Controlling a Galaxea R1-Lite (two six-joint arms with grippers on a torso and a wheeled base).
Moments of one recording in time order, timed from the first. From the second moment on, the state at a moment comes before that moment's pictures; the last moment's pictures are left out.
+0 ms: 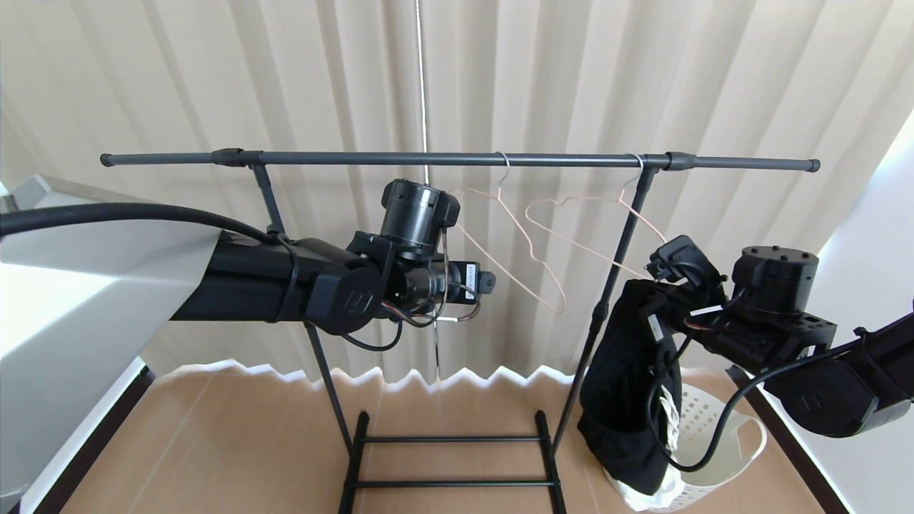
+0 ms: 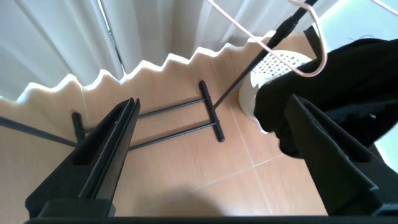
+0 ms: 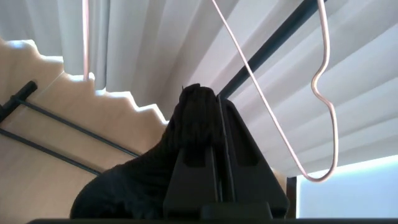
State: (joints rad) left arm -0.63 2.12 -1.51 -0.09 0.18 -0.24; right arm 0.19 1.95 -0.71 -0.99 -0.02 -0.38
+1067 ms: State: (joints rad) left arm -0.66 2.14 -1.51 -0.15 0.22 -0.23; right arm 0.19 1.95 -0.70 -0.99 -0.02 -0.38
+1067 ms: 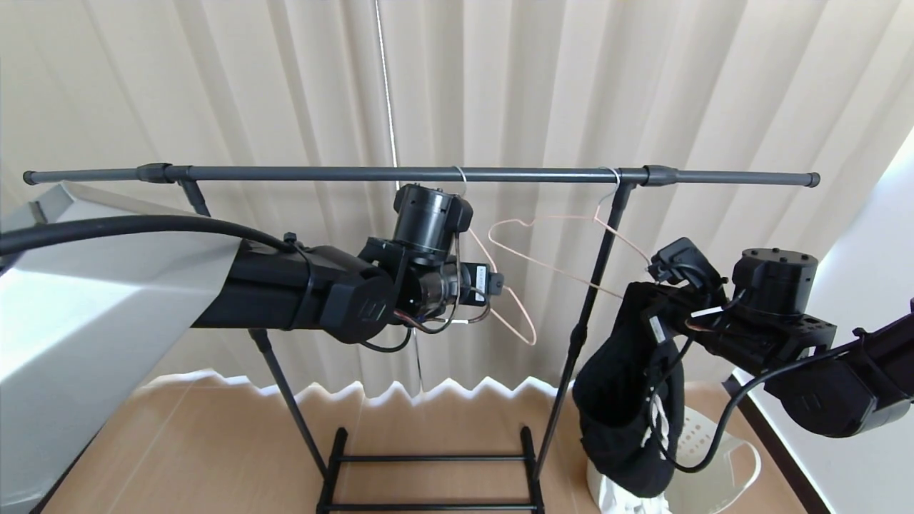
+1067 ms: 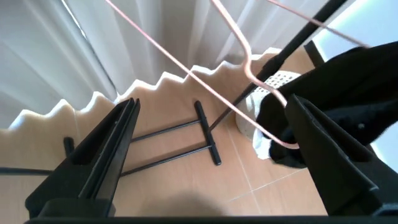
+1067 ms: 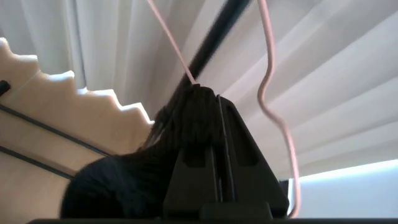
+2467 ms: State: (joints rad) left arm -0.62 2.28 -1.59 -0.19 0.38 -0.22; right arm 0.19 1.97 -0.70 -0.99 -0.02 -0.38
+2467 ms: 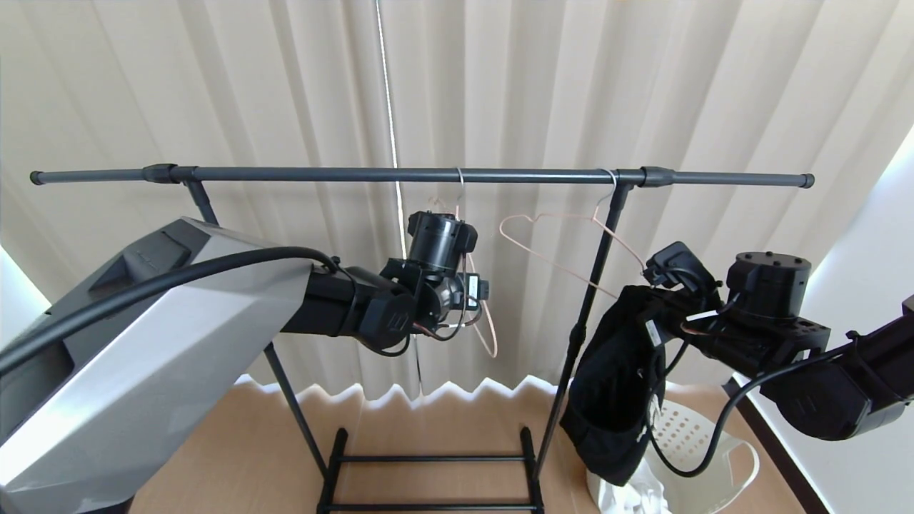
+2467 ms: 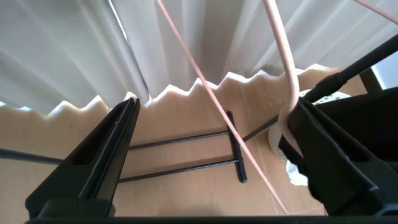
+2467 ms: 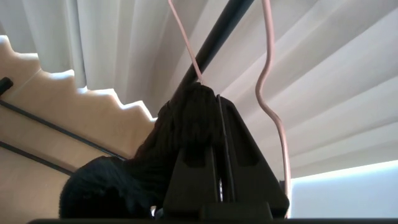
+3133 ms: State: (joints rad) left arm -0.62 2.25 -1.55 -0.20 0.39 -0.22; right arm 0.19 1.96 -0.69 -0.99 -0.02 -0.38
